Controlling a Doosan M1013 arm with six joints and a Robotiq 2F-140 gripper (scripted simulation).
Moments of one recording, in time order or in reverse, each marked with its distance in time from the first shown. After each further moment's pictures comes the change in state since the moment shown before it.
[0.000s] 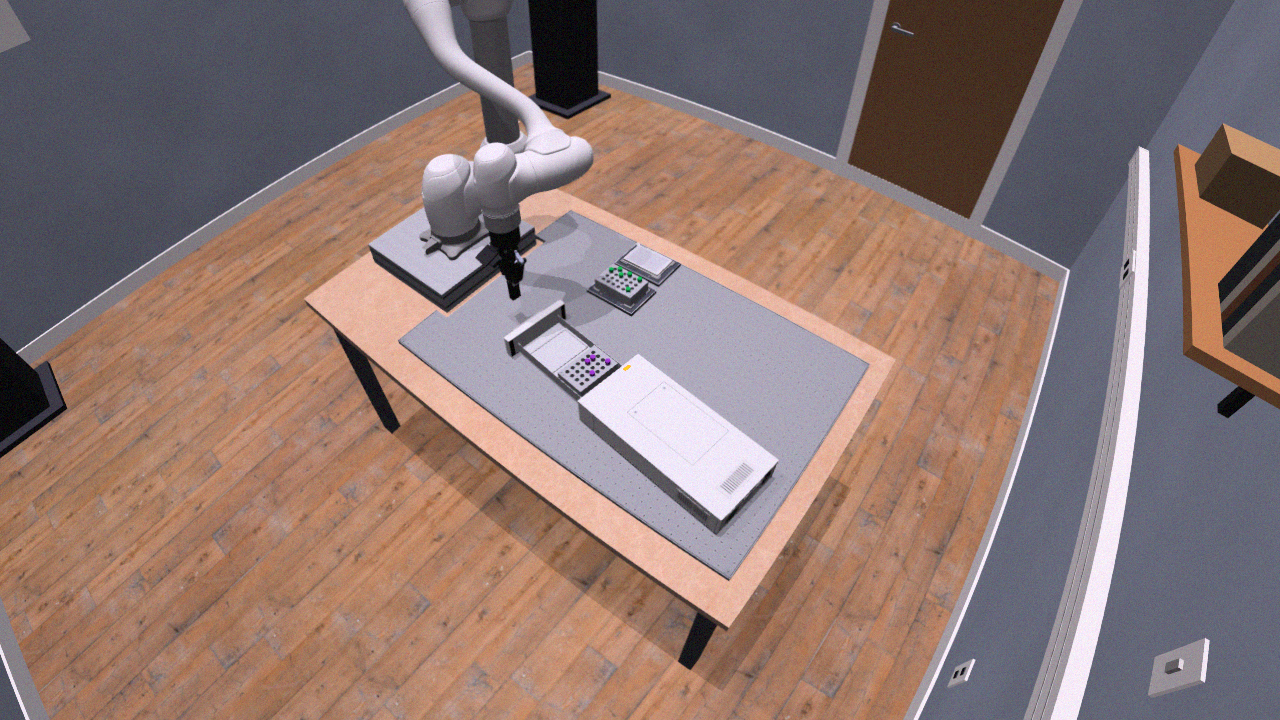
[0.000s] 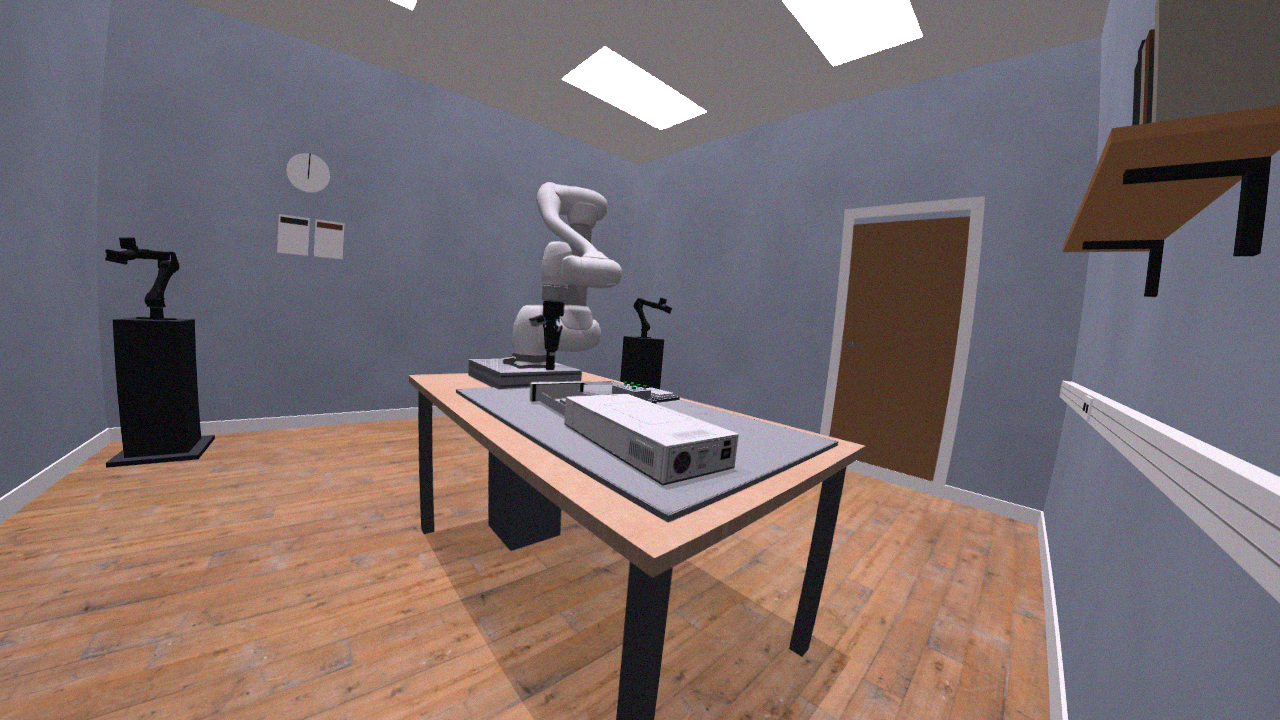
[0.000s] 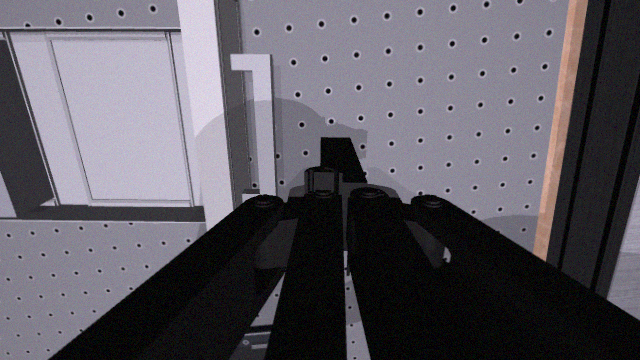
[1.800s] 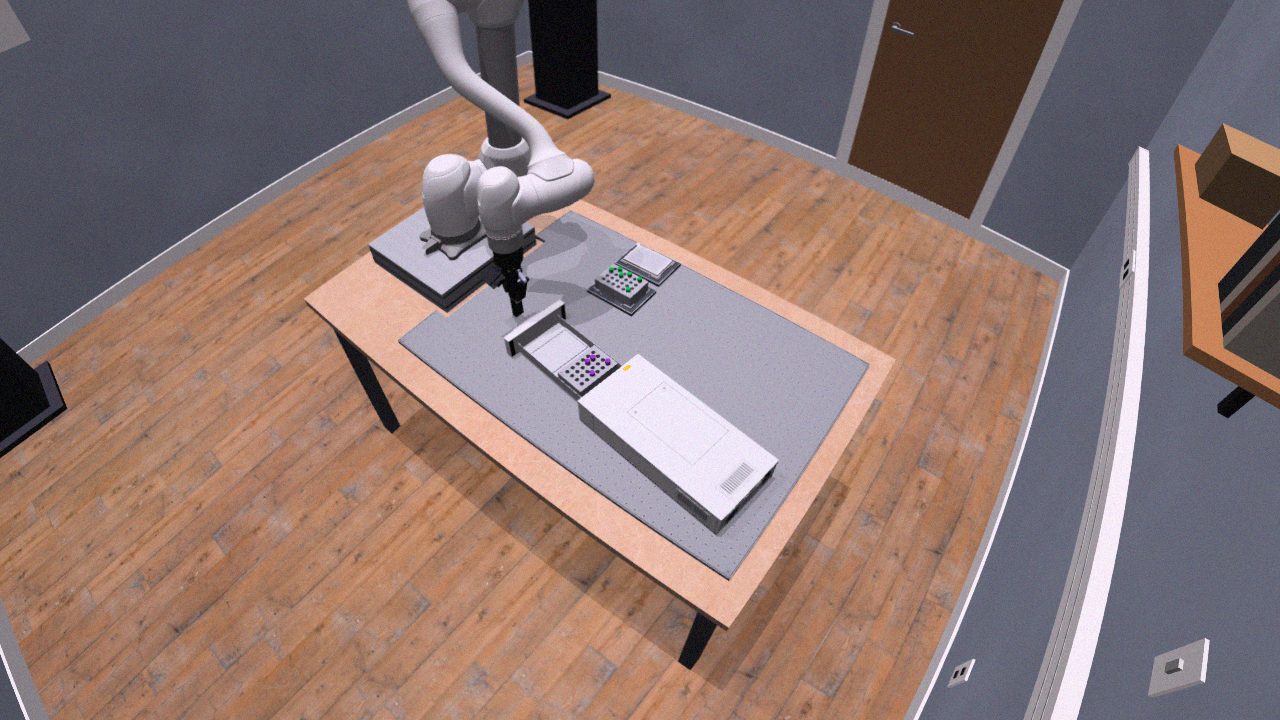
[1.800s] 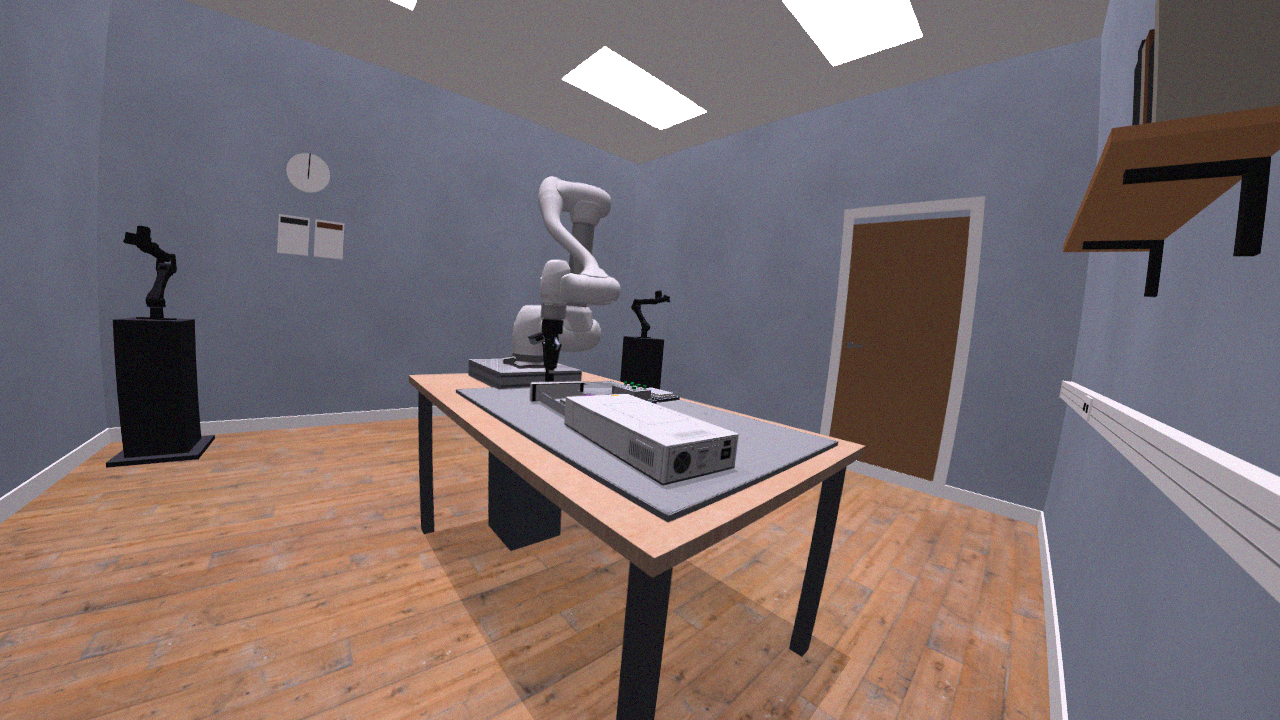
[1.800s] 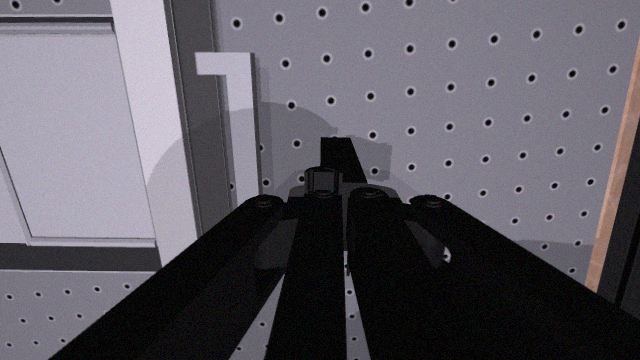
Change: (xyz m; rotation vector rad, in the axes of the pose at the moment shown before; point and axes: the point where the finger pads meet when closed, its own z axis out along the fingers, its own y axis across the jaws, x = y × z) arm 0.000 0.000 0.064 0.000 0.000 0.000
